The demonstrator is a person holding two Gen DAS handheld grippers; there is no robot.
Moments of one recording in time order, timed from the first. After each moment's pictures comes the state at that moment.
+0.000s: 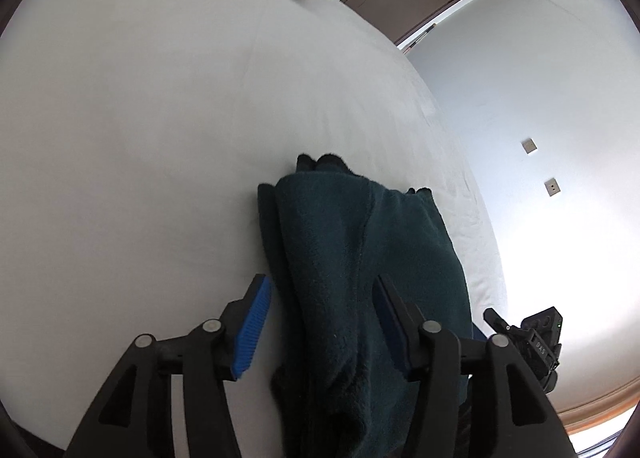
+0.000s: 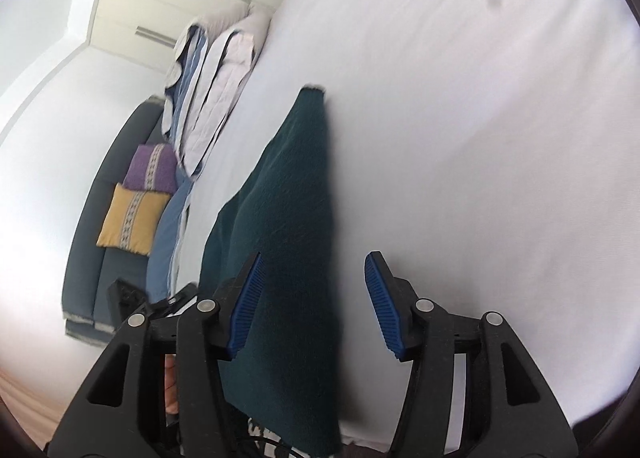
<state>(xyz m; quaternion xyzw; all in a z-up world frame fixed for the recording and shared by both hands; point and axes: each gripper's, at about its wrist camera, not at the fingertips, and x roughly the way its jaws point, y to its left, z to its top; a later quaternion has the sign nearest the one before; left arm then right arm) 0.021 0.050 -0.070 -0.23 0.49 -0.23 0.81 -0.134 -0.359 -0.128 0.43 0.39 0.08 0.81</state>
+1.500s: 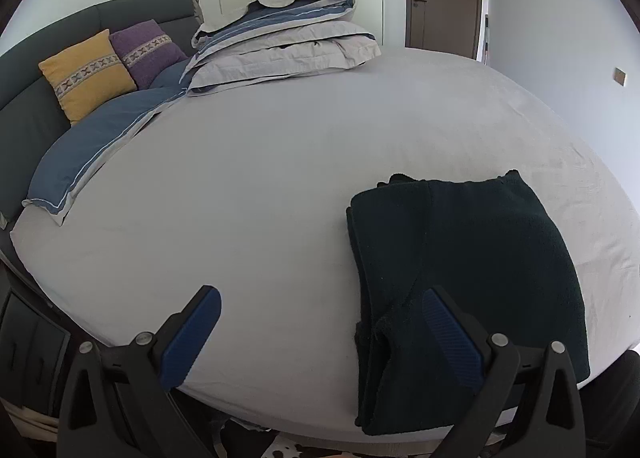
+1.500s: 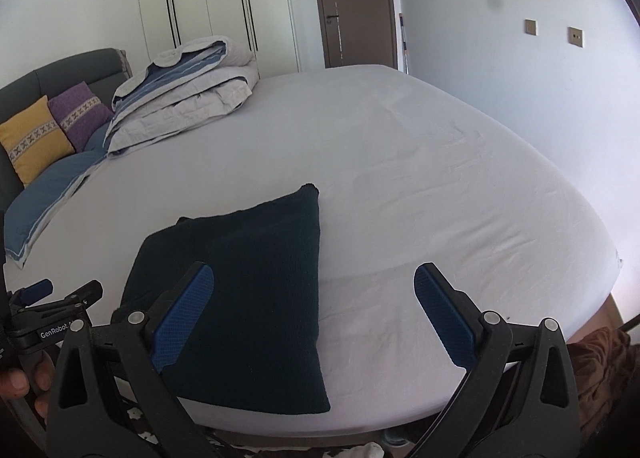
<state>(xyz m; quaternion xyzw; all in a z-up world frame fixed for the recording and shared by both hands) -0.058 -0.008 -0.025 0.03 0.40 0.01 0.92 -0.203 -0.232 0.007 0.08 0.33 -0.10 0.94</state>
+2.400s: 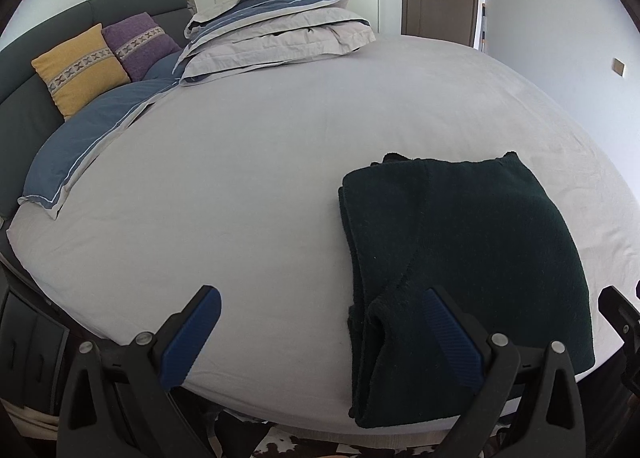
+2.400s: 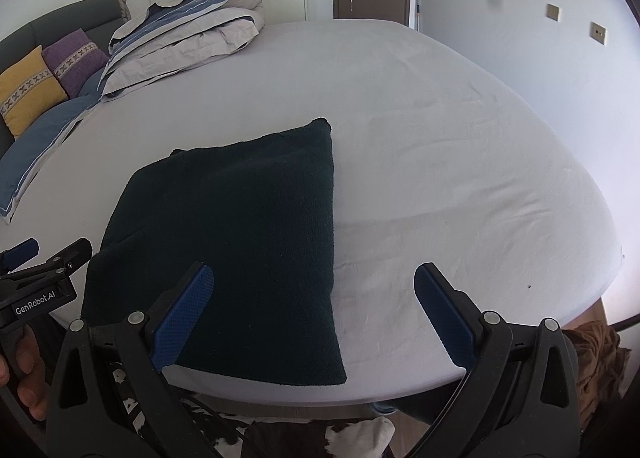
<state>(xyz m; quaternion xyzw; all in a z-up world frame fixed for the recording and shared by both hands) -0.059 -0.012 -0.033 0.03 0.42 0.00 0.91 -0.170 -0.219 -0.034 0.05 0.41 -0.08 0.91</state>
